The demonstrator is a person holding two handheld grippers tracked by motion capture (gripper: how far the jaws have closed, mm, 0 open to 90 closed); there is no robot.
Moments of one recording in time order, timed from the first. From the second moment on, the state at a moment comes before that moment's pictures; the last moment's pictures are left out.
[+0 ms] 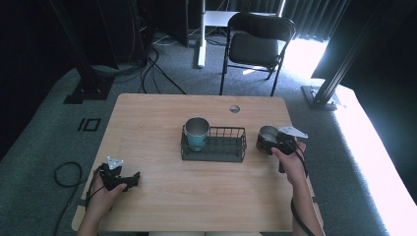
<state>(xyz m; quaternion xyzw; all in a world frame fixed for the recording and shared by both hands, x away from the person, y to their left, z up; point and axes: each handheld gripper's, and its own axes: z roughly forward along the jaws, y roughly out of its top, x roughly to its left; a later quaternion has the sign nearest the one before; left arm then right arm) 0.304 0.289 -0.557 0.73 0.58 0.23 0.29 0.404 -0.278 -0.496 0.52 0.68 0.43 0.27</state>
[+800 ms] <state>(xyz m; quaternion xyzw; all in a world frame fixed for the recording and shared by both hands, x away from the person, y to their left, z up) 0.304 0.289 -0.557 0.73 0.58 0.23 0.29 0.399 -0.267 -0.443 0.49 0.69 0.45 0.29</state>
